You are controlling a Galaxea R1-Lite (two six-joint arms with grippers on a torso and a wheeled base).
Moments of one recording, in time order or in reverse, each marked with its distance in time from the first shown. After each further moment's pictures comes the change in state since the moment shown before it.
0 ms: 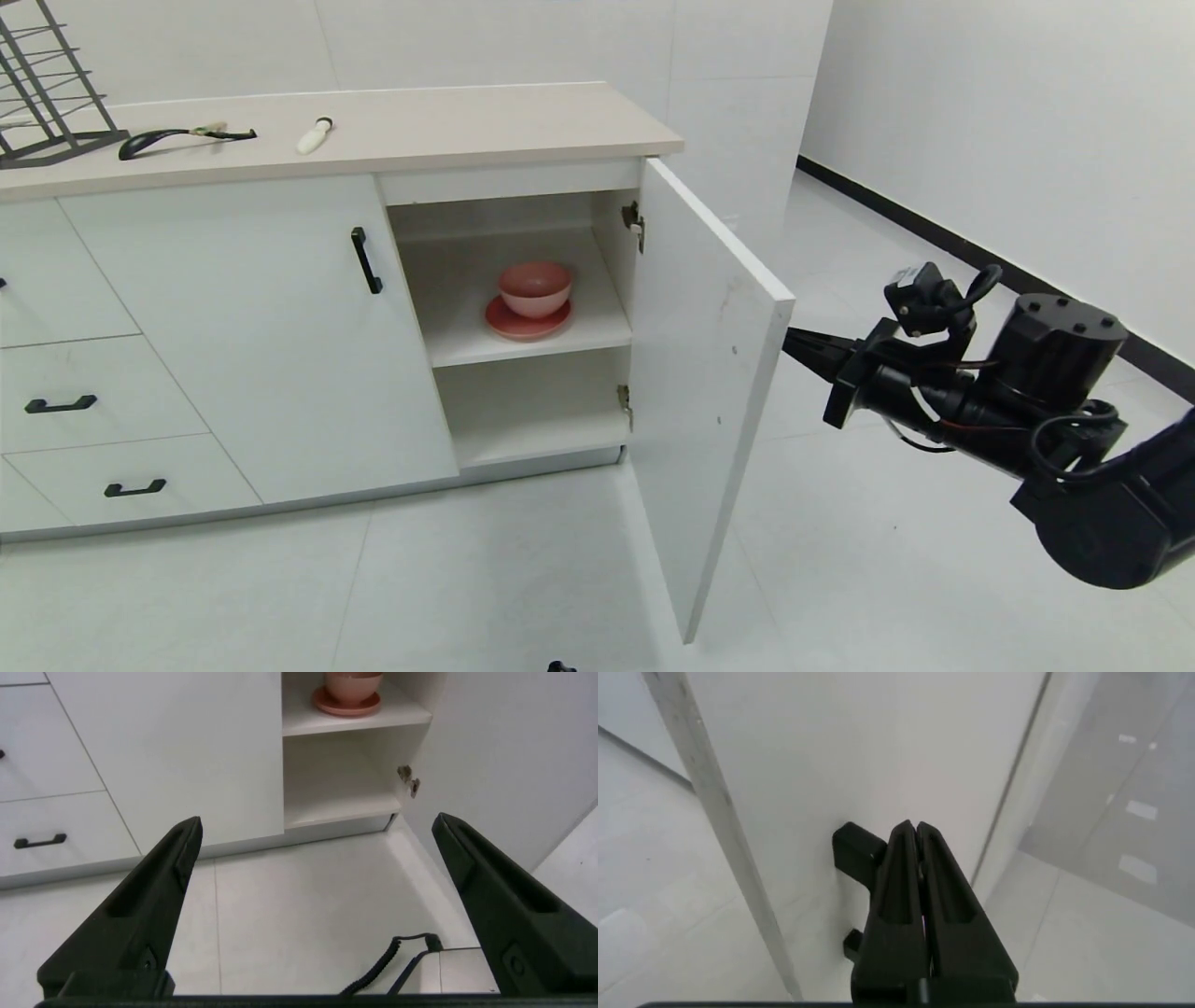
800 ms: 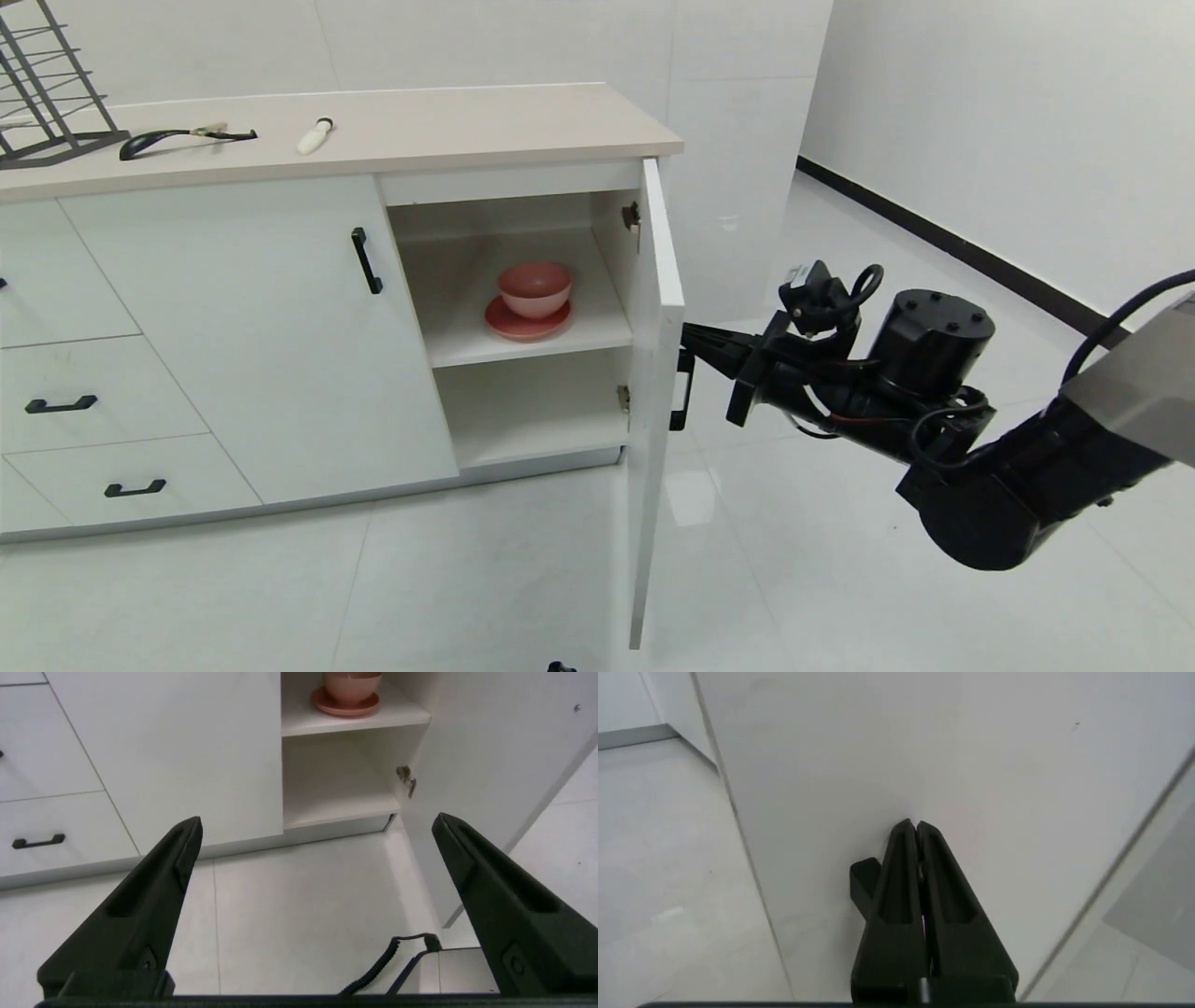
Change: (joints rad) left arm -0.001 0.000 0.000 0.000 0.000 -0.001; right arm 0.190 0.147 -0.193 -0.010 -0.002 0.025
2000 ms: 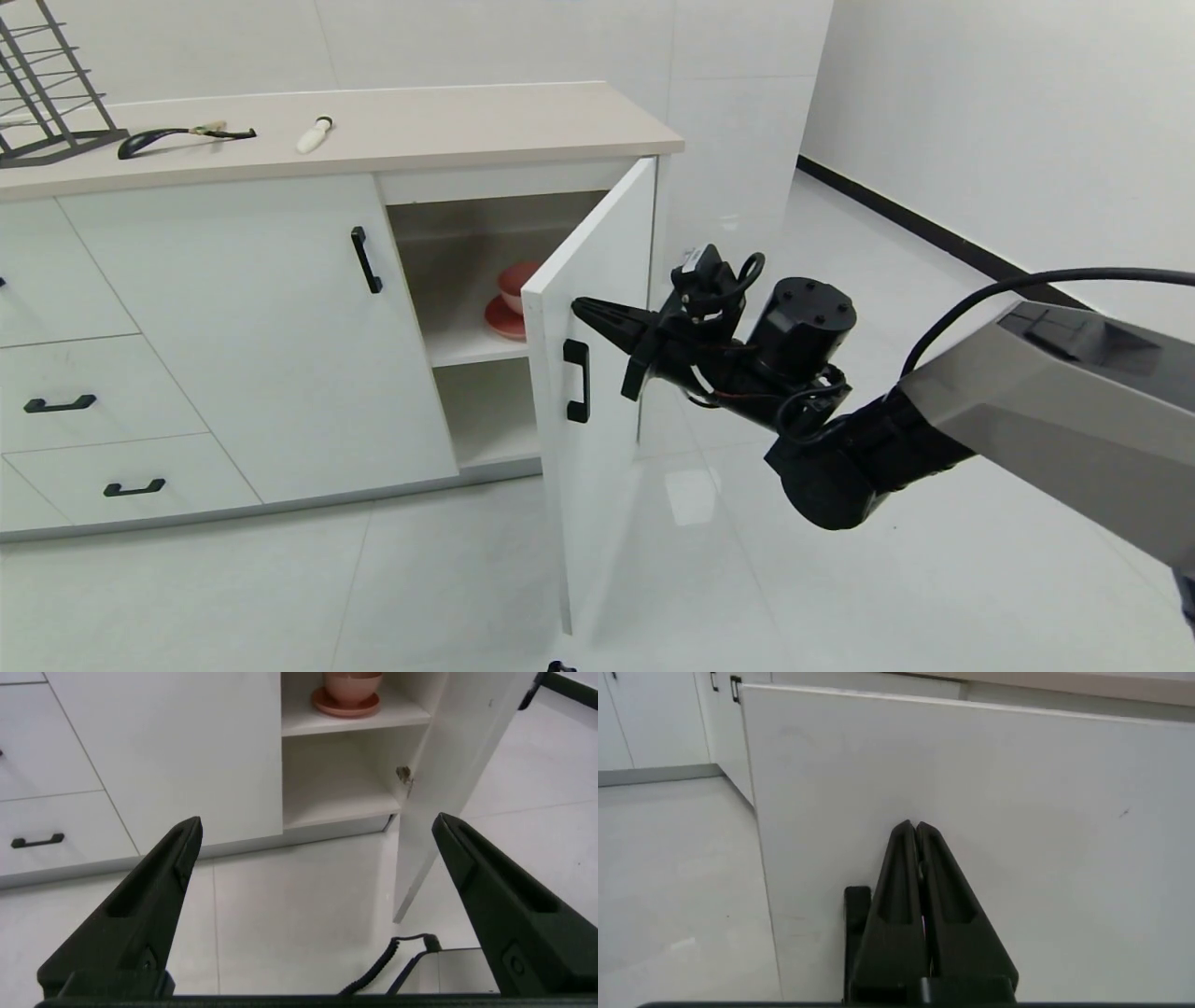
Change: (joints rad) left arm 0.000 -0.002 0.000 0.000 0.000 -0.005; right arm 0.145 0.205 -0.368 -0.031 -0.016 0.038
